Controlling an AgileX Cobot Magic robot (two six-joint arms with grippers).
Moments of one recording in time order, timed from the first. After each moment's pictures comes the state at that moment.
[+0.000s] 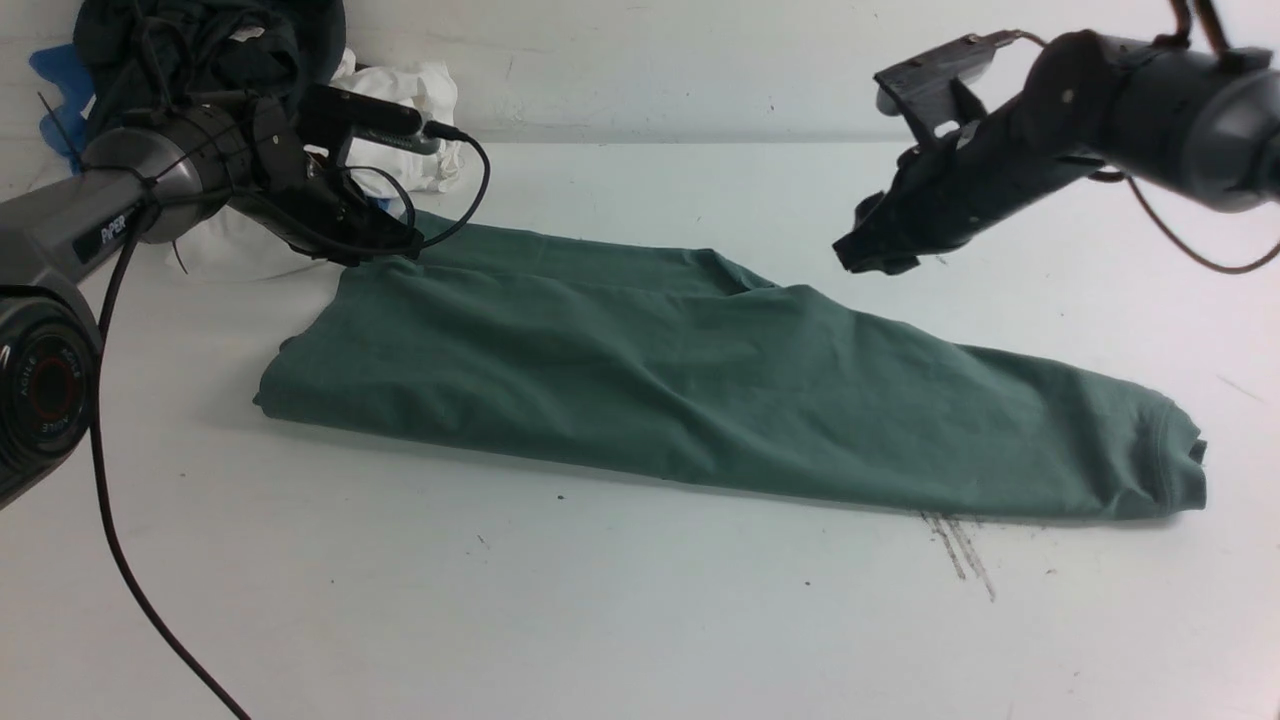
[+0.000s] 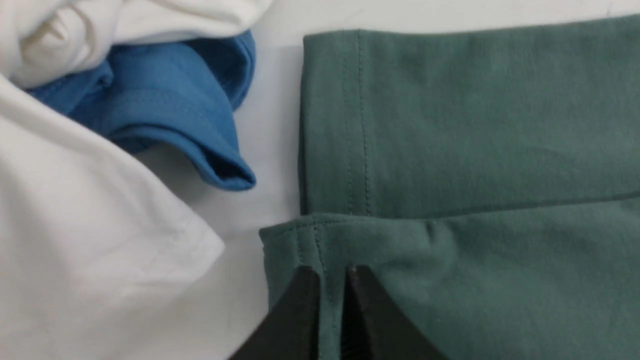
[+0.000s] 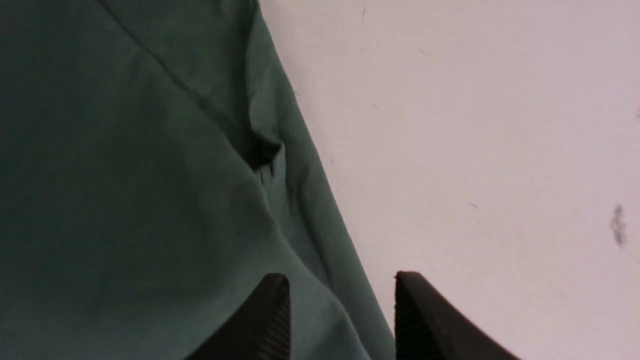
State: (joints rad) right arm 0.22 2.18 -1.85 0.28 0.77 -0.52; left arm -0.03 2.37 -1.99 -0.14 0.58 0.30
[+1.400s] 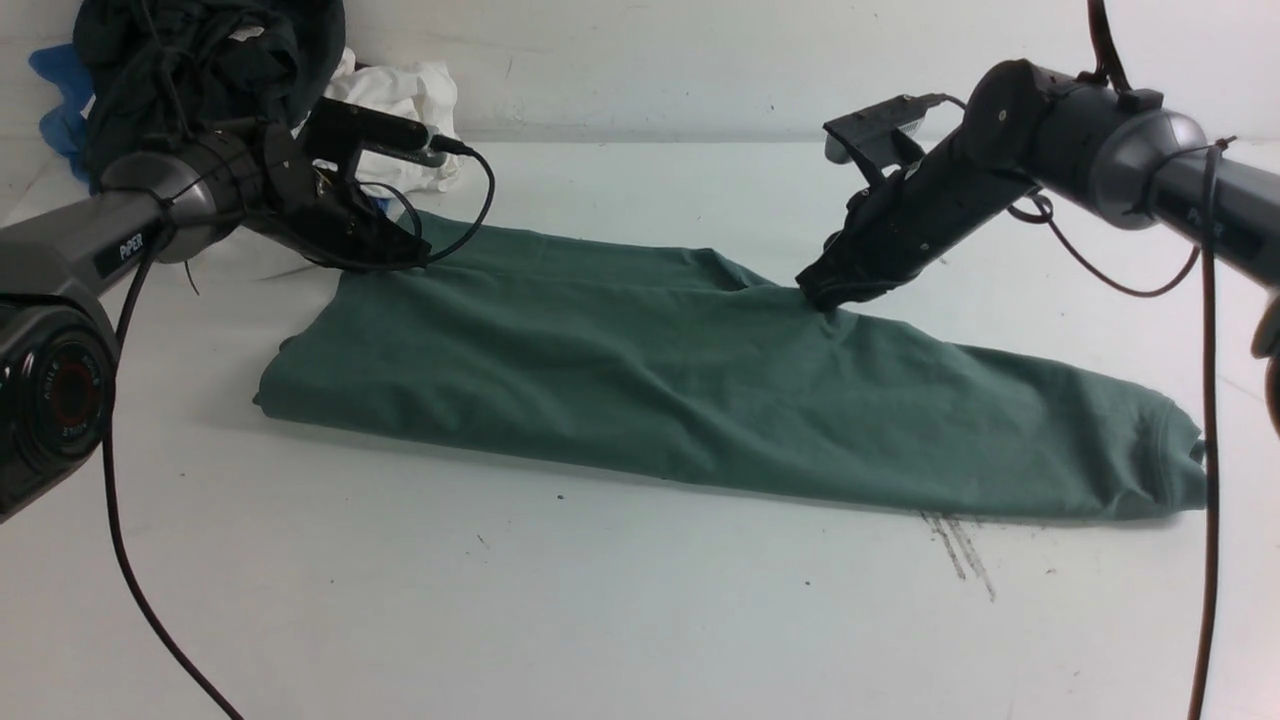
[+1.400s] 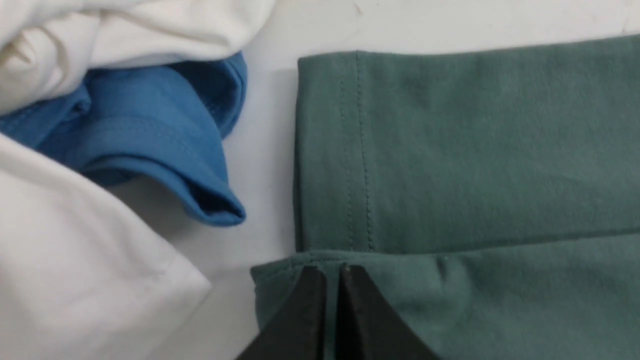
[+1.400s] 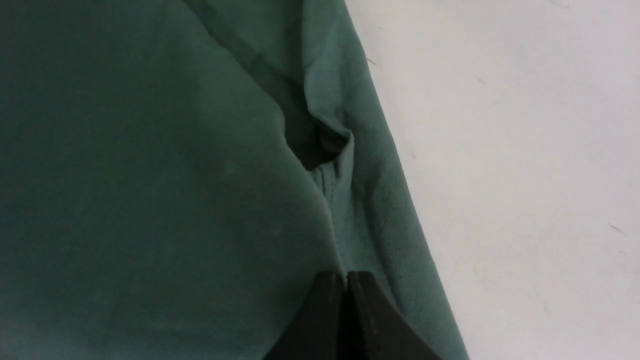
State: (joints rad) right arm 0.22 2.36 -2.05 0.38 0.95 -0.60; left arm -0.03 2.41 -1.99 -0.19 0.48 0.35
